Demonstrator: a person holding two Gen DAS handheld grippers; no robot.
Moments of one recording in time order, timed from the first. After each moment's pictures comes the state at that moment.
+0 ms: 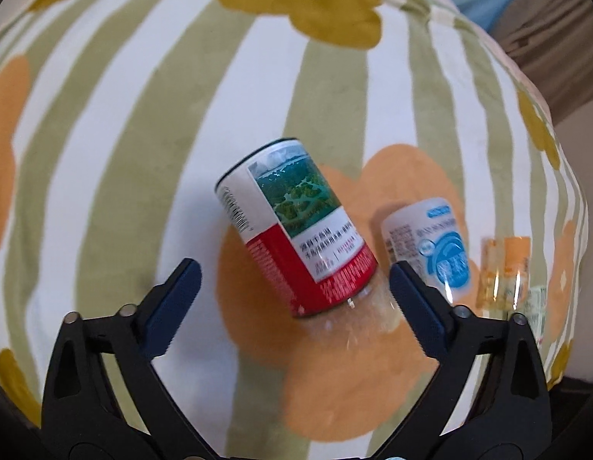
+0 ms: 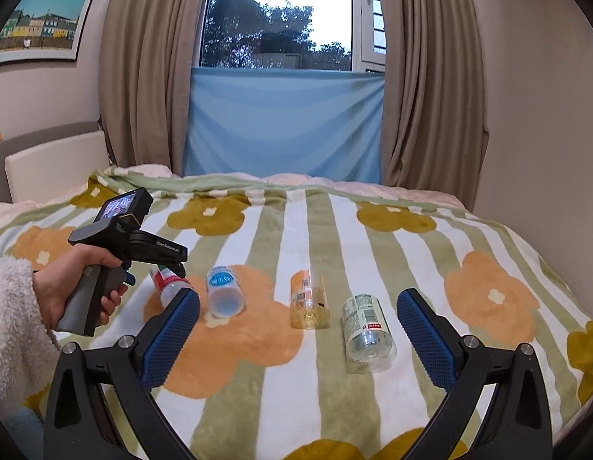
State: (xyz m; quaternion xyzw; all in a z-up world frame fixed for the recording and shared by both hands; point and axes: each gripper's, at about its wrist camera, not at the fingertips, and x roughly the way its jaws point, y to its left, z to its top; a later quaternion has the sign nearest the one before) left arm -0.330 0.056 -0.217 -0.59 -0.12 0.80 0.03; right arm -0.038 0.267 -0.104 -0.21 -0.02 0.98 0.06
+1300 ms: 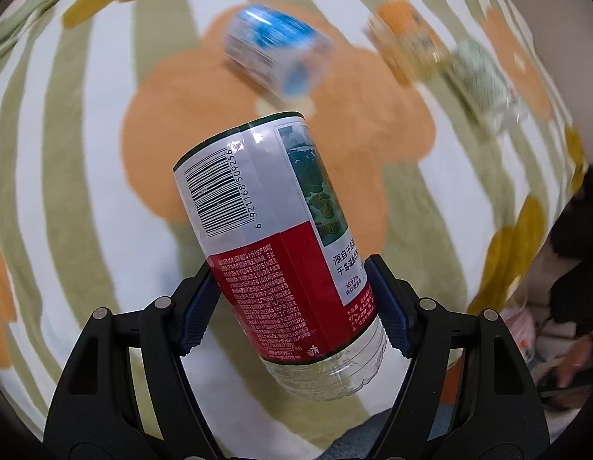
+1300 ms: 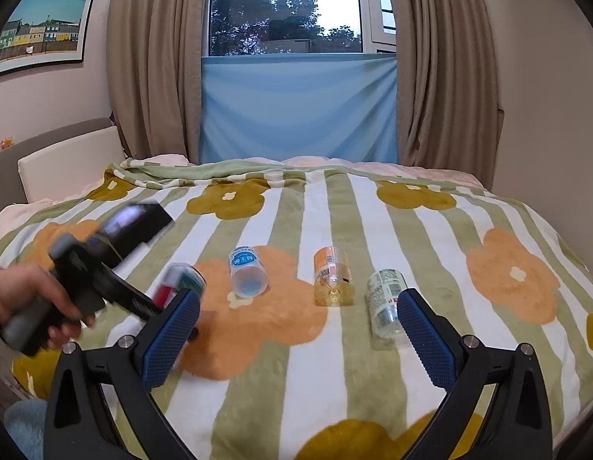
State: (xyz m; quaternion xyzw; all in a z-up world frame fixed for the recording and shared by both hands) left arm -0.225 0.127 -0.214 -0.63 0.13 0.72 0.26; right arm -0.029 0.261 -0.109 -0.24 0.01 0.97 0.03
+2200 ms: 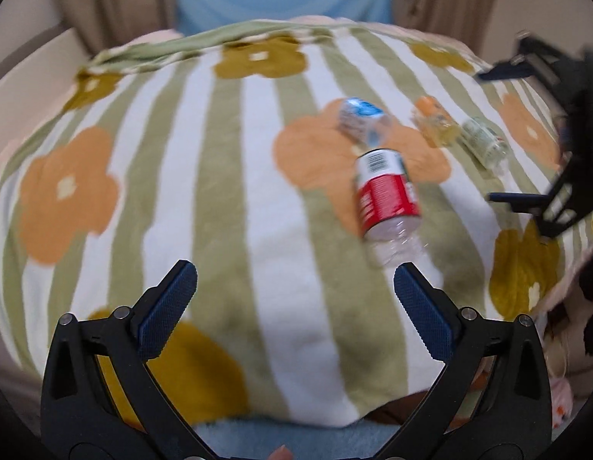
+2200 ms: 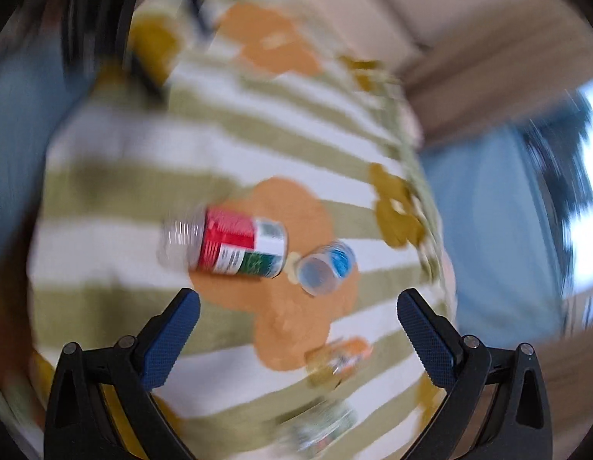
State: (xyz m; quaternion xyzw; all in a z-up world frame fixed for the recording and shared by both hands) left arm -0.084 -0.006 -0.126 -0.44 0.06 0.89 0.12; right arm -0.083 0.174 -0.172 -0.23 -0.59 0.71 -0.31
